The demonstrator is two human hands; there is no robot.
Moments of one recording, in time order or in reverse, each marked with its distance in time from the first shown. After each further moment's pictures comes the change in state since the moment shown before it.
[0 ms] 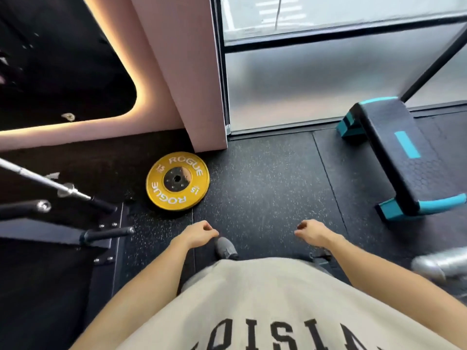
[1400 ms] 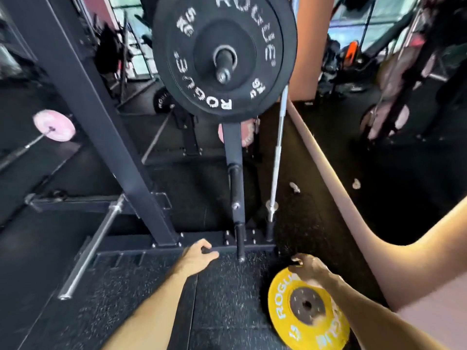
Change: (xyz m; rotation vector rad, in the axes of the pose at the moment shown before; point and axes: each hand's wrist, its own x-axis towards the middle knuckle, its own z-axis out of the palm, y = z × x) left_hand -0.072 -0.031 -0.133 -1.200 1.047 -0.930; right_hand 0.133 -0.573 -0.122 -0.956 -0.353 -1.188
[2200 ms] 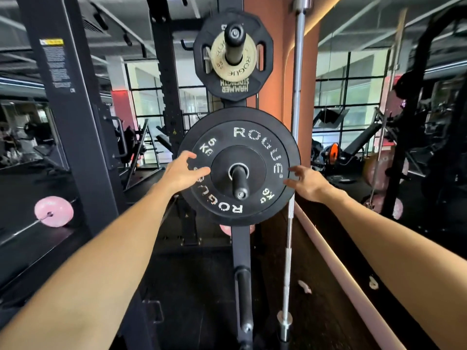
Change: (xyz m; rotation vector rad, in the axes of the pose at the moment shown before) left_hand 0.034 0.271 -0.378 -0.157 0.611 0.591; right_hand 0.003 -0.286 -0.364 0.022 0.714 -0.557
